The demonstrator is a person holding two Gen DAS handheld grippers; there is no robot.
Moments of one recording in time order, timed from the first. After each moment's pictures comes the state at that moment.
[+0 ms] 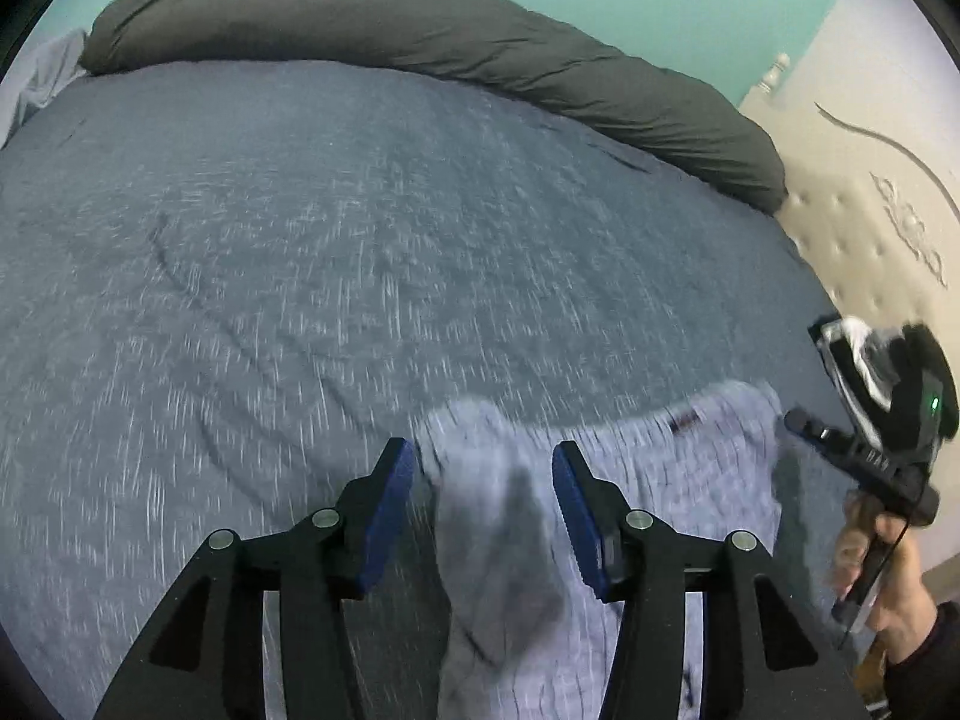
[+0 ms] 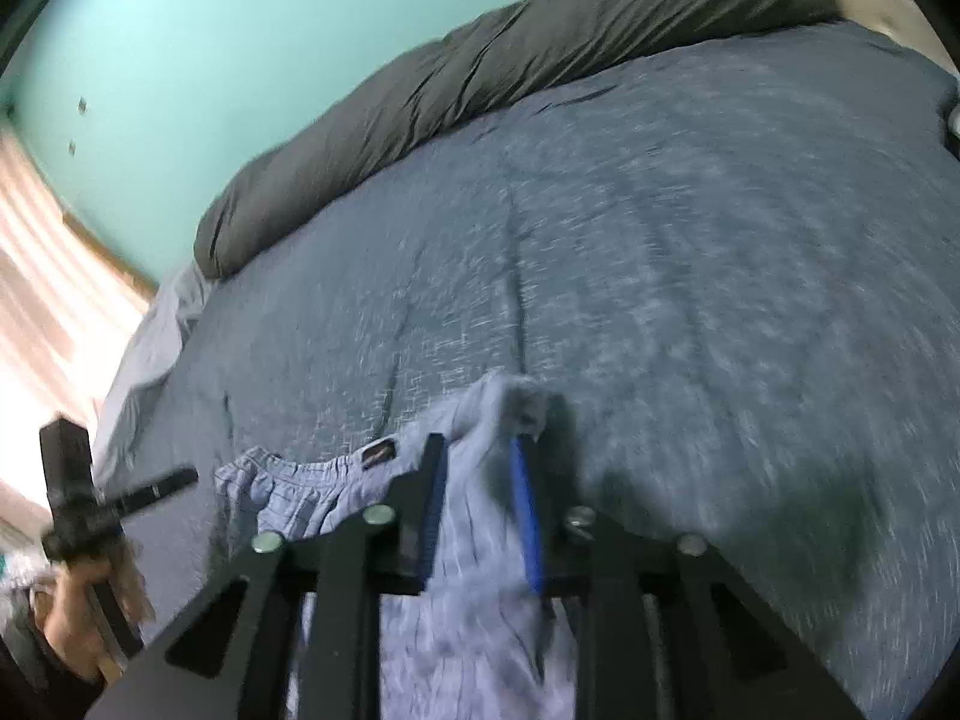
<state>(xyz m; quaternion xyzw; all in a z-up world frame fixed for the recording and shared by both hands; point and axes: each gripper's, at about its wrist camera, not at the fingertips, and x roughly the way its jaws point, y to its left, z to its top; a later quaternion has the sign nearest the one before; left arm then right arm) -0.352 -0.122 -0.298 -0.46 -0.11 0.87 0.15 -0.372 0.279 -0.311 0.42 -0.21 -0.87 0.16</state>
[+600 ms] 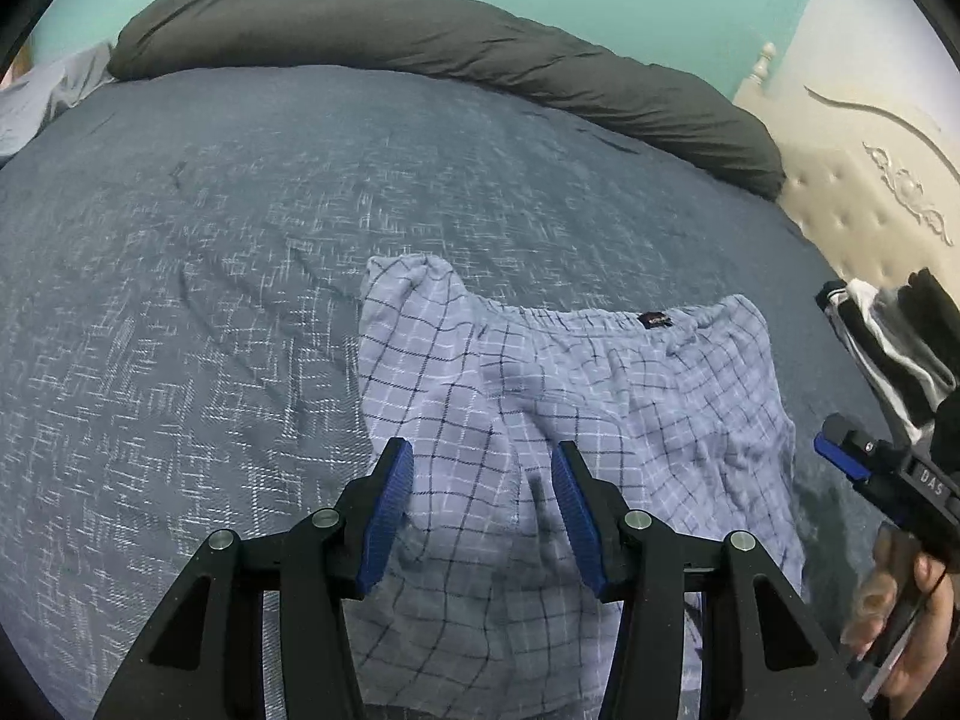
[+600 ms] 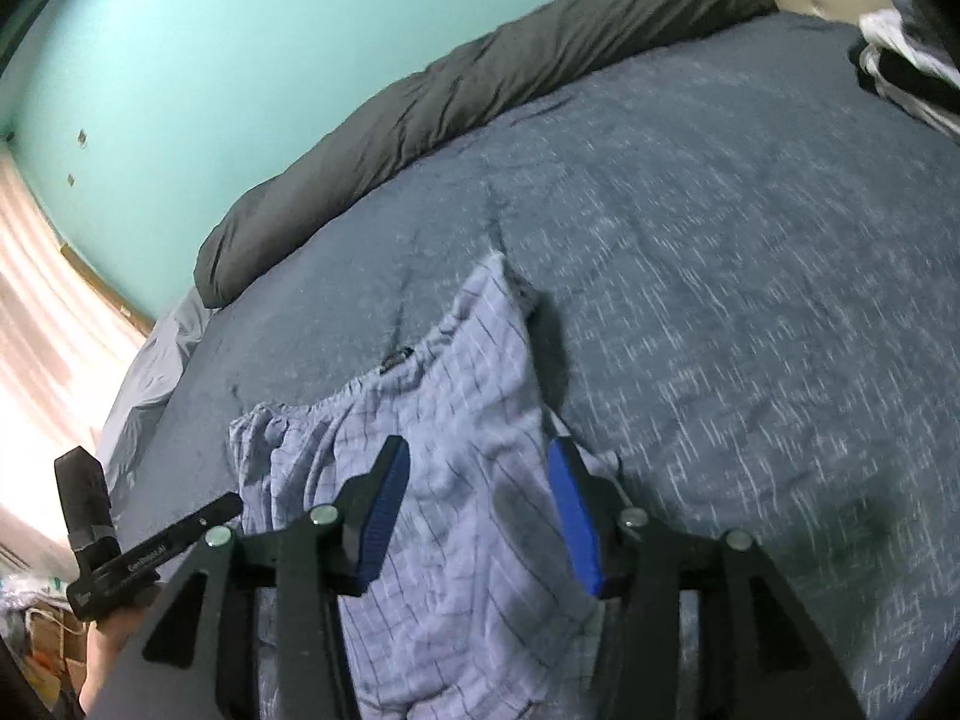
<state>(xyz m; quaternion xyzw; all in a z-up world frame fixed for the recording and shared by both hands) -0.287 -0.086 -0.342 -0.43 -0.10 0.89 0.11 -0.300 0.262 -0.329 0.38 -0.23 -0.89 0.13</state>
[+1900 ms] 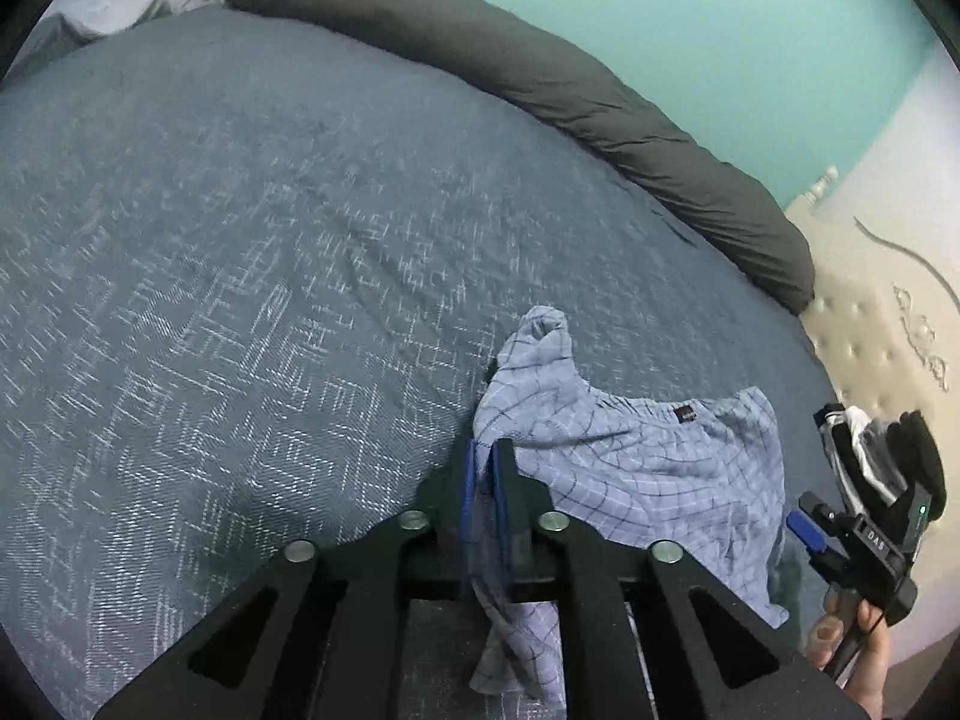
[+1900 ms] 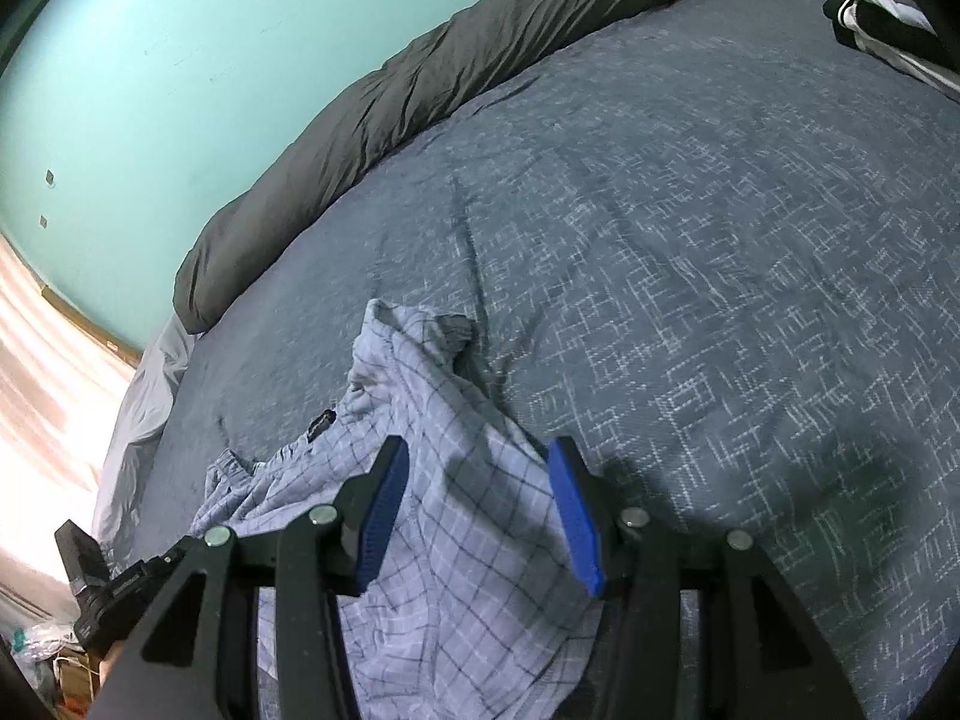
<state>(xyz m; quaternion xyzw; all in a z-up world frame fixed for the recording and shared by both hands) -0.275 -0.184 -0.331 -0.40 -0.21 0.89 0.07 -0.319 0.273 -0.344 0.41 -0.27 -0.87 0.11</state>
